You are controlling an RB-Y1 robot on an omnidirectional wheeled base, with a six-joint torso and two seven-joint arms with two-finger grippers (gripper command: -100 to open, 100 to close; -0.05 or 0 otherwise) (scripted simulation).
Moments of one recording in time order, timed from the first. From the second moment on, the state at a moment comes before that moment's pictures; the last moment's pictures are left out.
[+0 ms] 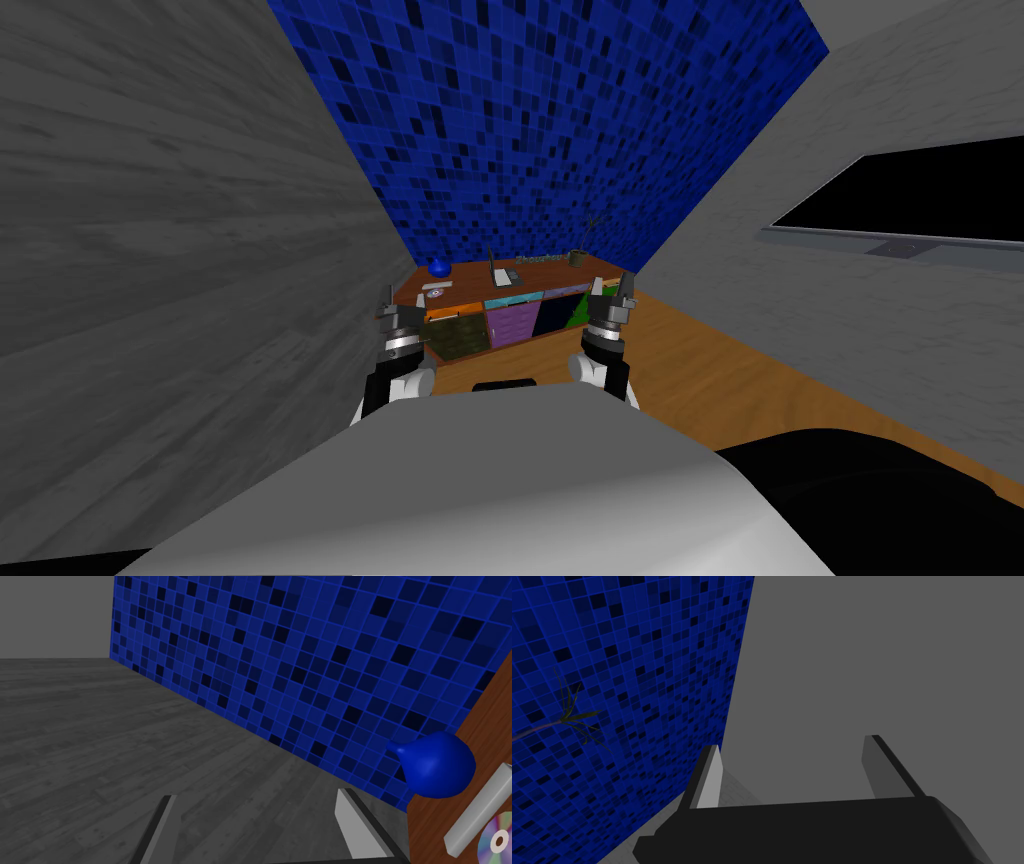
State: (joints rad) left arm 0.49 -0.03 0.01 -2.20 0.12 -0.40 0.17; right arm 0.47 0.04 -0.05 -2.26 -0.11 -0.64 0.05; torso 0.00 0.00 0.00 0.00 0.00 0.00
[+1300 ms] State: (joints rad) left arm 0.47 0.05 0.02 -2.20 0.13 -0.37 0.18; right arm 0.47 0.04 -0.05 -2.26 -0.11 -0.64 0.05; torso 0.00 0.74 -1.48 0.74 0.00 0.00
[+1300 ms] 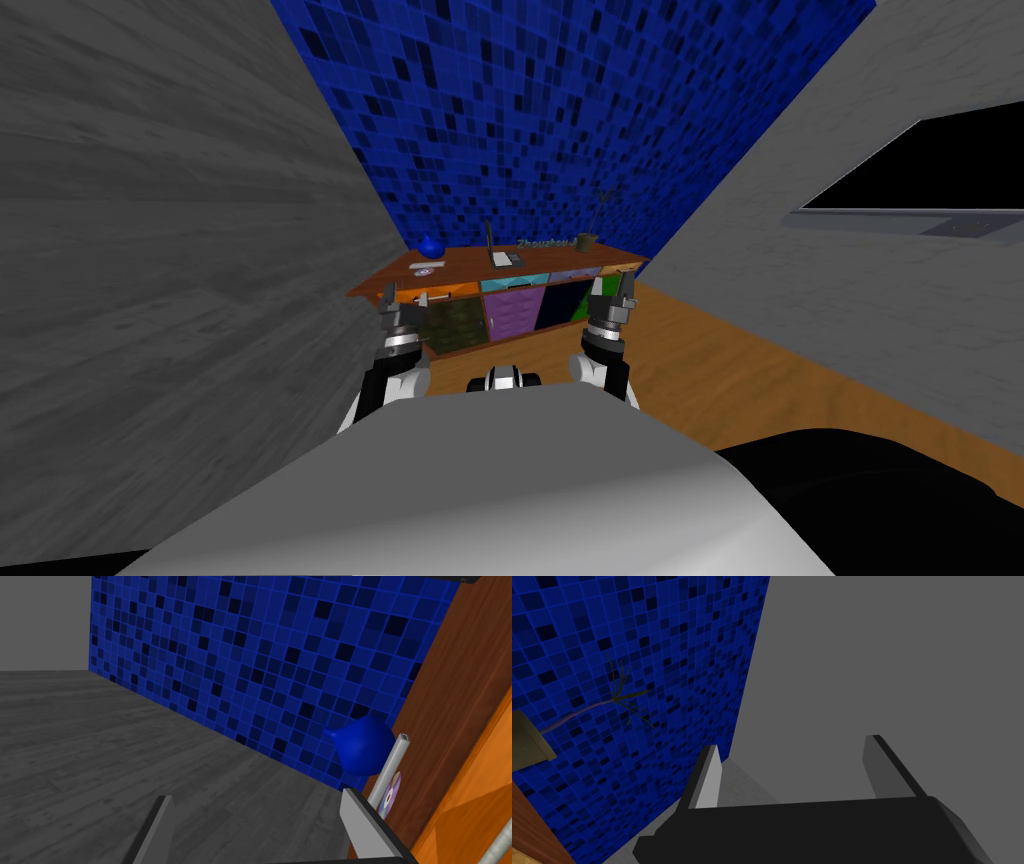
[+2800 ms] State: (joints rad) left arm 0.22 0.17 0.07 -2.21 0.18 -0.01 0.34; right arm 0.47 0.04 -0.05 -2.26 -0.11 -0.64 0.05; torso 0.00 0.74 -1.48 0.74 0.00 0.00
